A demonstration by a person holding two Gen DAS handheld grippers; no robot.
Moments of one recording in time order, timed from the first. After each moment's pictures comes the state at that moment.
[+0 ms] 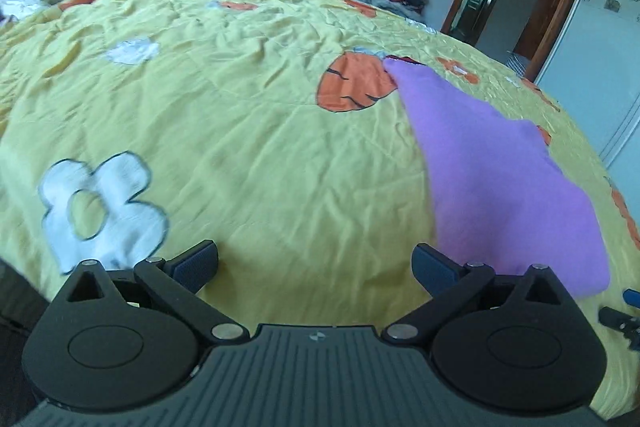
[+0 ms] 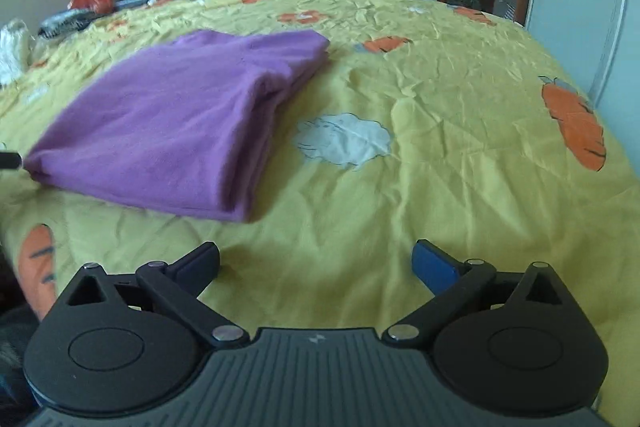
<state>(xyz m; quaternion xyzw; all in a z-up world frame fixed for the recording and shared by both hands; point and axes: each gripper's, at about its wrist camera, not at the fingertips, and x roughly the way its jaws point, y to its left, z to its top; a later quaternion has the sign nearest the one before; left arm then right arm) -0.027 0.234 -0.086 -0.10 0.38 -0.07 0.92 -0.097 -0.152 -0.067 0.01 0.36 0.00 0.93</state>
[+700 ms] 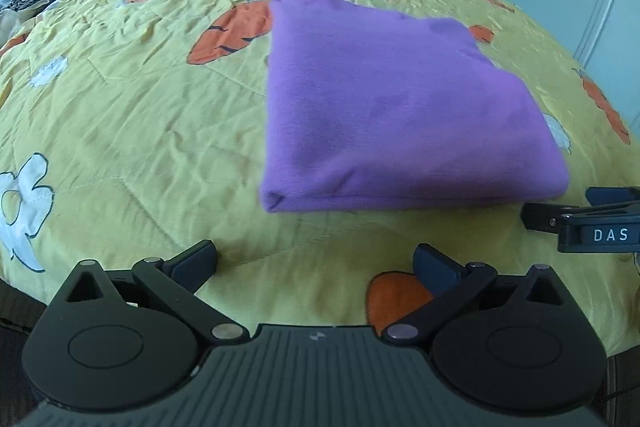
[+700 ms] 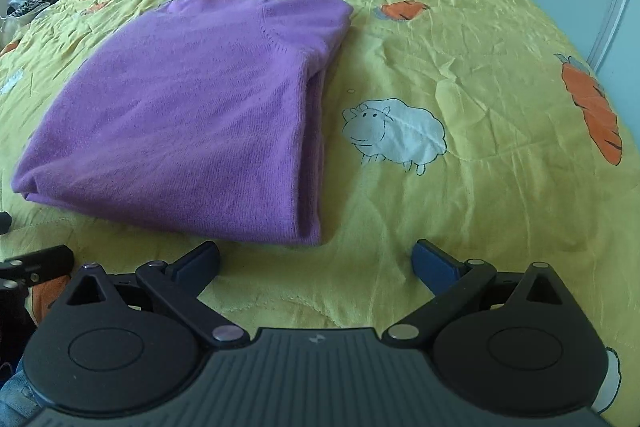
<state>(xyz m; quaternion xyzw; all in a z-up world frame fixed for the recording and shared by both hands) -0.052 0.115 -0.091 0.03 0.43 -0.11 0.89 -0.060 -0.103 -0.061 0.01 0.45 -0.04 0.89</state>
